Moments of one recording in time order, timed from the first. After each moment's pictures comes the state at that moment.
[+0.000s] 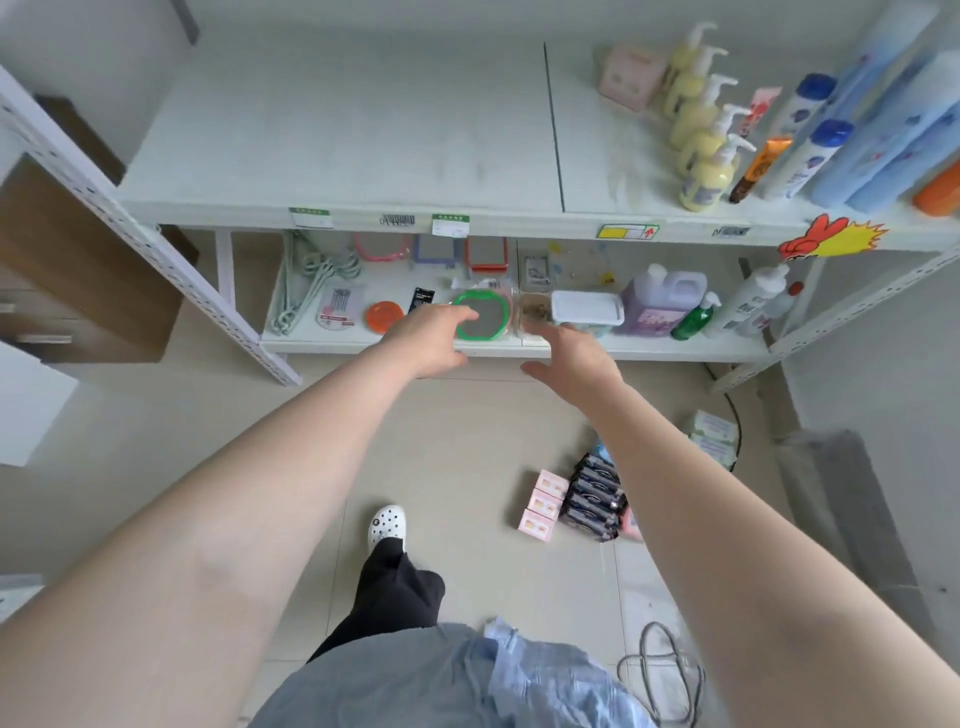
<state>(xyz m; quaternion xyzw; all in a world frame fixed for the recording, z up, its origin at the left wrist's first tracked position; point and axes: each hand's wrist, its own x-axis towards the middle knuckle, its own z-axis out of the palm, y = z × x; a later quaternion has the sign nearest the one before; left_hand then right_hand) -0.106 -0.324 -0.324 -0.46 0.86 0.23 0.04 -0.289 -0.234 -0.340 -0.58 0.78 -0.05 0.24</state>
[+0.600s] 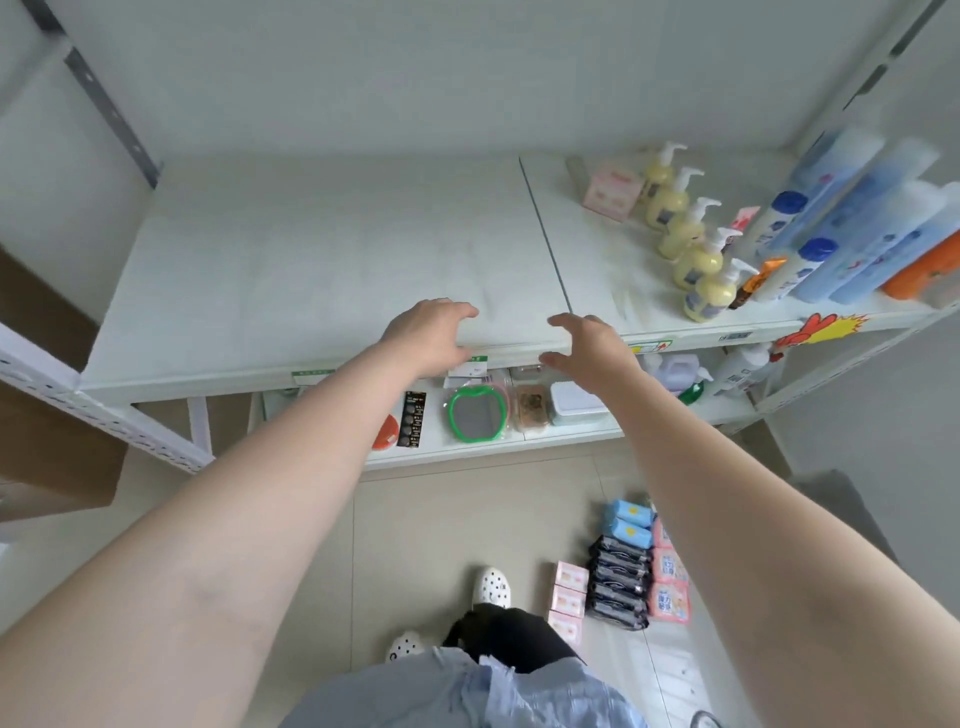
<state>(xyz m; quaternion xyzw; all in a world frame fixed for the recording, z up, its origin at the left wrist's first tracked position) -0.125 -0.541 -0.273 -0.39 0.90 0.20 0.01 -0.313 -0.425 -0.281 -0.49 0.84 -0.09 0.20</state>
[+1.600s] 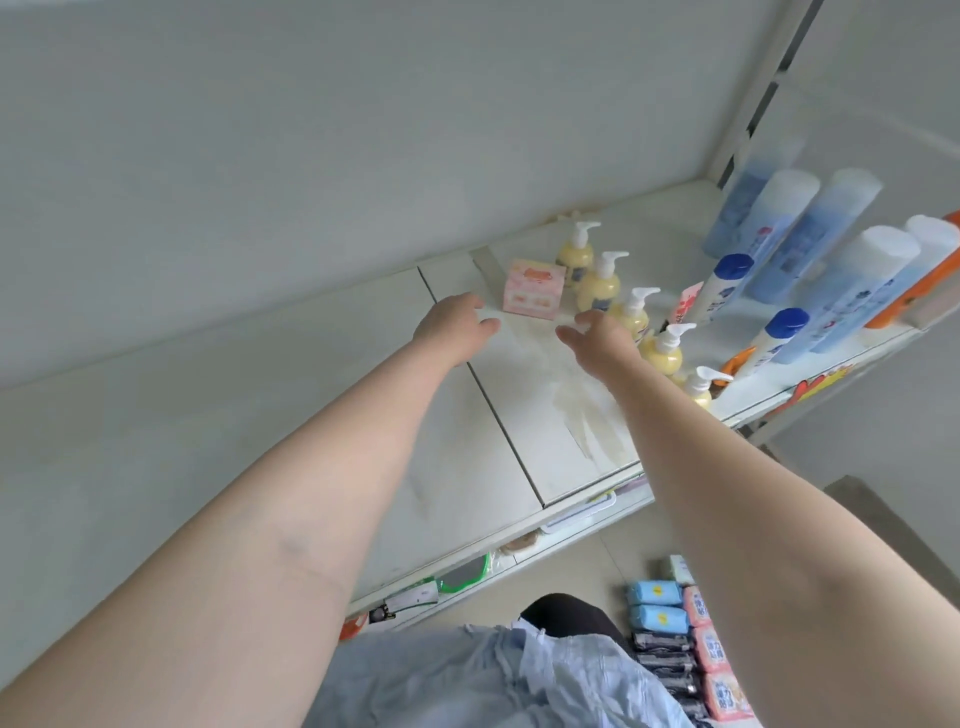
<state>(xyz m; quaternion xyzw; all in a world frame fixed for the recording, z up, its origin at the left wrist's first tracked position) -0.400 -0.713 -0.258 -0.39 0.87 0.30 -0.02 -0.530 -0.578 -0.280 -0.25 0.90 -0.27 0.22</state>
